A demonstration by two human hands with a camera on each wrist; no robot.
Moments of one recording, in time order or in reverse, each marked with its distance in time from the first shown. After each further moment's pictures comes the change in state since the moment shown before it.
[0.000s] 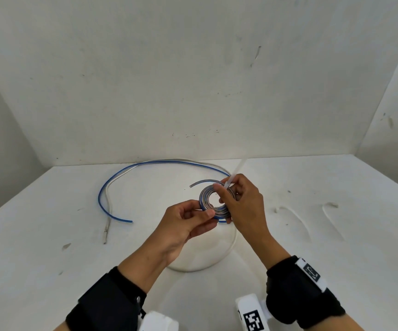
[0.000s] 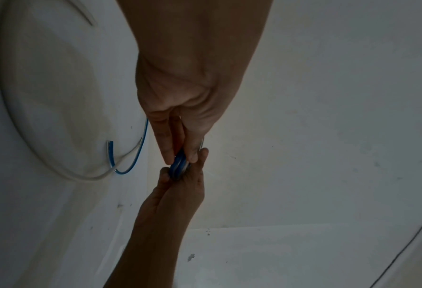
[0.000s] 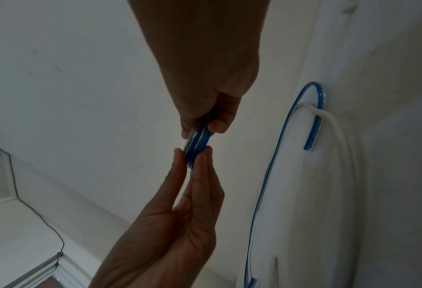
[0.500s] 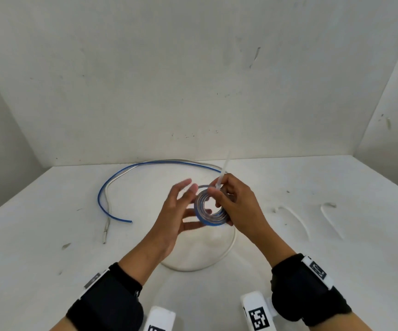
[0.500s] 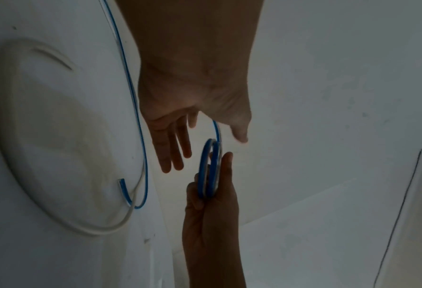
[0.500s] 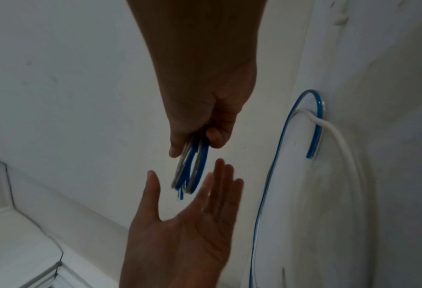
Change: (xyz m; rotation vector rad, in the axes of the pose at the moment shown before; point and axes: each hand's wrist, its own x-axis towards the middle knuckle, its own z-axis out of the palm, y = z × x) left_hand 0.006 0.008 -0.005 0.188 0.025 0.093; right_hand 0.001 -0.007 -0.005 -0.034 -0.238 -0.062
